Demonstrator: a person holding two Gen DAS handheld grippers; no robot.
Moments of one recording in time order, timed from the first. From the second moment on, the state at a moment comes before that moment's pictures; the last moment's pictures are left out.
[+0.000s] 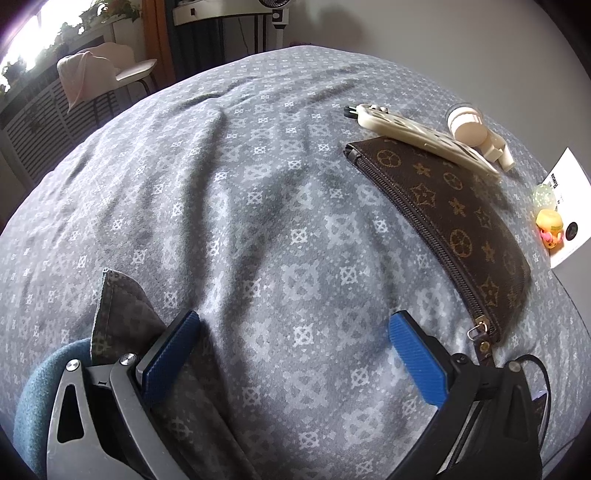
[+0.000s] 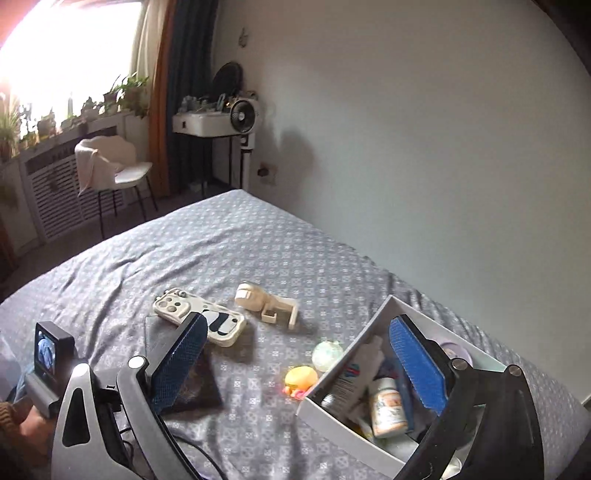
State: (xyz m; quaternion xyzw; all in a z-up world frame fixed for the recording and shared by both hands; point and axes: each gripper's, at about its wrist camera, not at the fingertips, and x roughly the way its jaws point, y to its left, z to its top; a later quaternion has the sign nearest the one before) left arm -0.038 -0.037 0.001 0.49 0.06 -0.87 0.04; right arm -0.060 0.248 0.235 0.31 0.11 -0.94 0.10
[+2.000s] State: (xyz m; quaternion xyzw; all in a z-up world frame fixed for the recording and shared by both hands) left arm -0.049 -0.040 -0.001 0.47 0.07 -0.88 0.05; right arm -0.061 0.322 0.272 0.32 0.03 -0.95 0.02
